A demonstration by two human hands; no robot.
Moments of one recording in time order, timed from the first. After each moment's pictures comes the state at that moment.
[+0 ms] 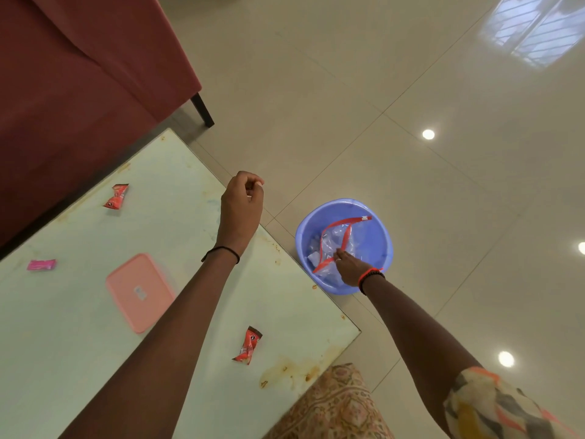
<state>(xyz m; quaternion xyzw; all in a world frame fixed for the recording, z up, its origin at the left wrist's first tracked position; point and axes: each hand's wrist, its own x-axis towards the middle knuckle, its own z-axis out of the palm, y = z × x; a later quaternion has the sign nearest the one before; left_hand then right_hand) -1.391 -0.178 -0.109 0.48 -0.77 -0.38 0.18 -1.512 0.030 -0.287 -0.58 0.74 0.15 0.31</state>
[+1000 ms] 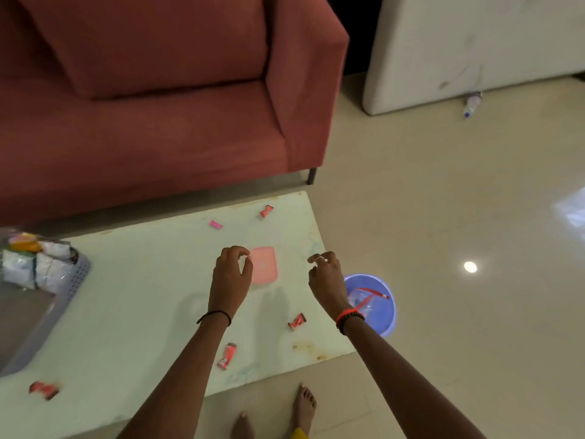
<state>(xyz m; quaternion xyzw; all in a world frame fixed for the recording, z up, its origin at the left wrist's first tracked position) -1.162 -0.102 0.114 0.64 -0.67 -0.29 0.24 -1.353 -0.057 0.083 -0.53 0.79 -0.18 0.26</state>
